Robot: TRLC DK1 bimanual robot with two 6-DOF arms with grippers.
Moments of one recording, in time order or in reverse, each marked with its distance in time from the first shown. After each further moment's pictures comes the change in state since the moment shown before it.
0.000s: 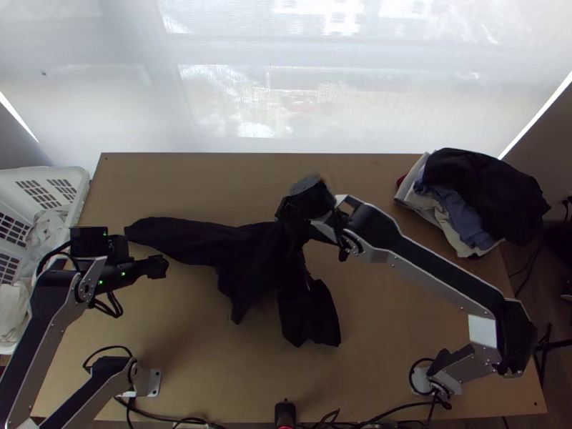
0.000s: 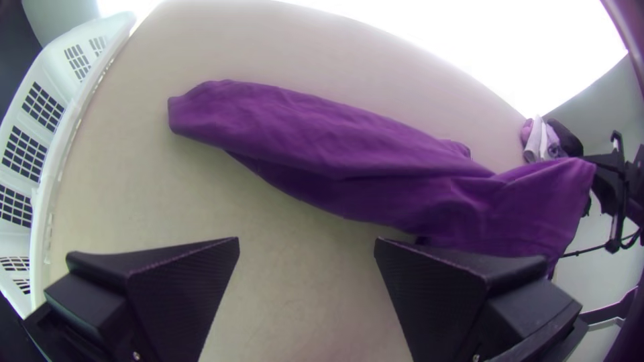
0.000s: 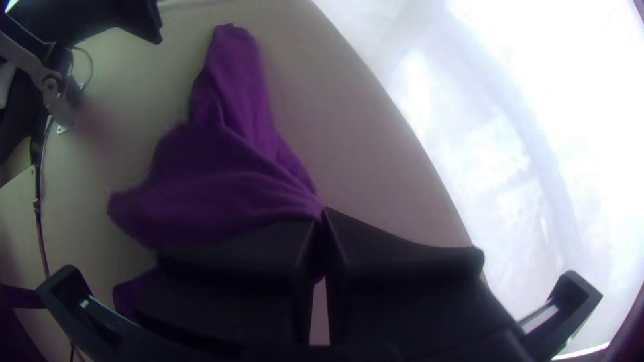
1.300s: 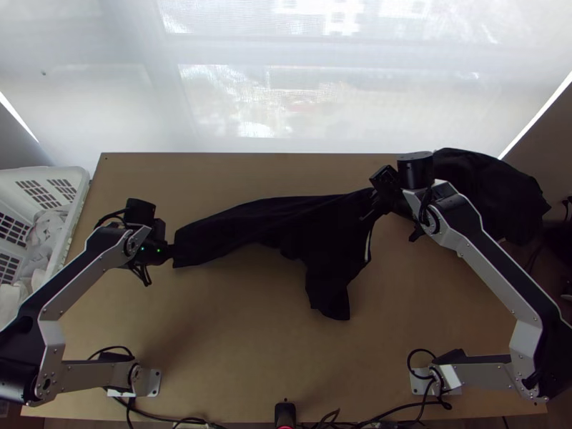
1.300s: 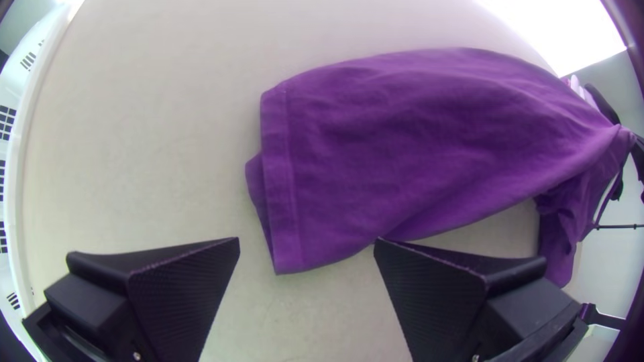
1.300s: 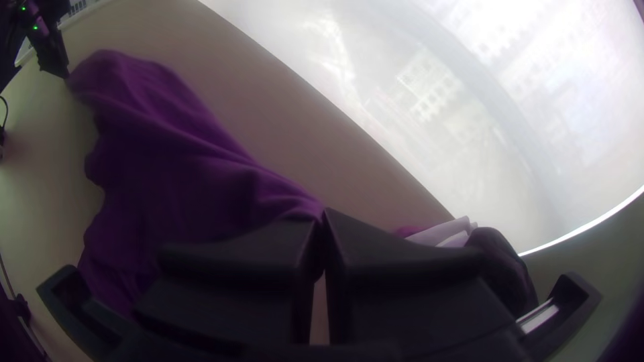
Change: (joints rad) left arm -0.108 0.472 0.088 0.164 -0.050 0.023; right arm -0.471 -0.205 -0.282 0.122 0.000 -0.052
